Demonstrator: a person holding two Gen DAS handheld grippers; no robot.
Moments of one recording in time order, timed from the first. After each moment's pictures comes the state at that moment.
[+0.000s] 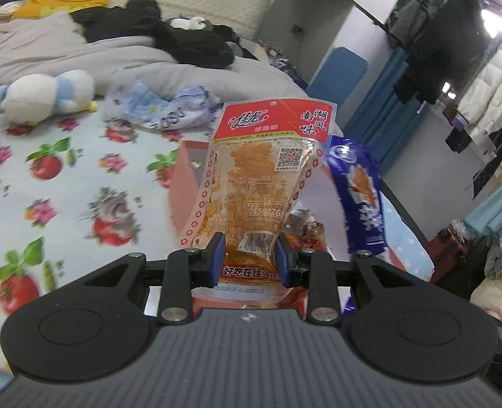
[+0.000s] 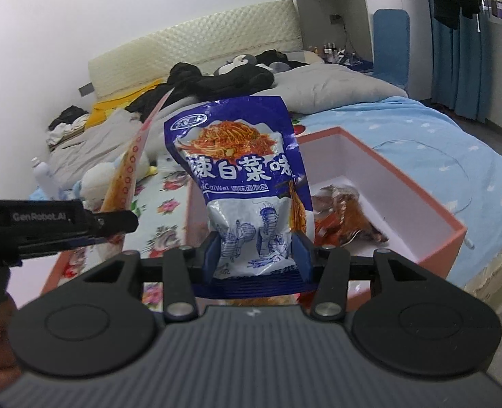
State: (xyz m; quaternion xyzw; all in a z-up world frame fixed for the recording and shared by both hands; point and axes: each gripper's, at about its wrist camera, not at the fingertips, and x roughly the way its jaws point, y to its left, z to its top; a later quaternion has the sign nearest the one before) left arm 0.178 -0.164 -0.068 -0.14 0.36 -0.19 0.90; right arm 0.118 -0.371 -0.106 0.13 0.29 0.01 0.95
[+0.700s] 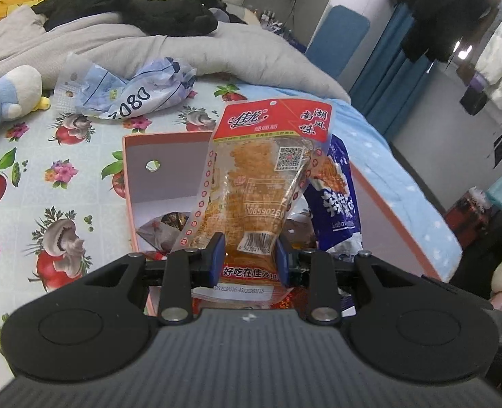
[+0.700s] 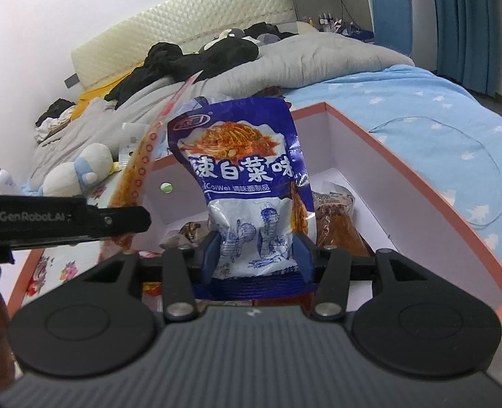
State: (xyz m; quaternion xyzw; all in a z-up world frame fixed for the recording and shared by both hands) left arm 0.298 -0.254 -0.123 -0.08 0.41 -0.19 0.89; right arm 0.217 -0.421 -0.163 0.15 0.33 0.03 0.93
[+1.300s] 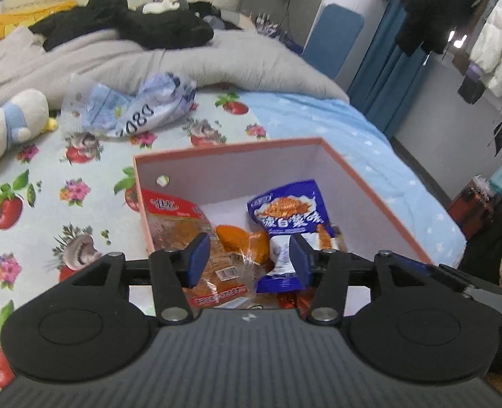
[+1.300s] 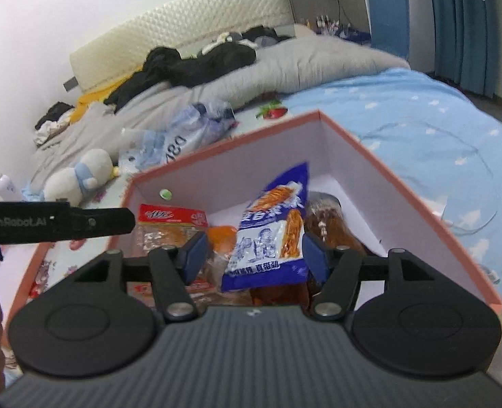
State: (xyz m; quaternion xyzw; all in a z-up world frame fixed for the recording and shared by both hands) left arm 0.280 -0.240 -0.090 -0.05 0.39 -0.20 0.90; right arm 0.195 -0.427 -0.132 0.15 0.32 0.02 0.94
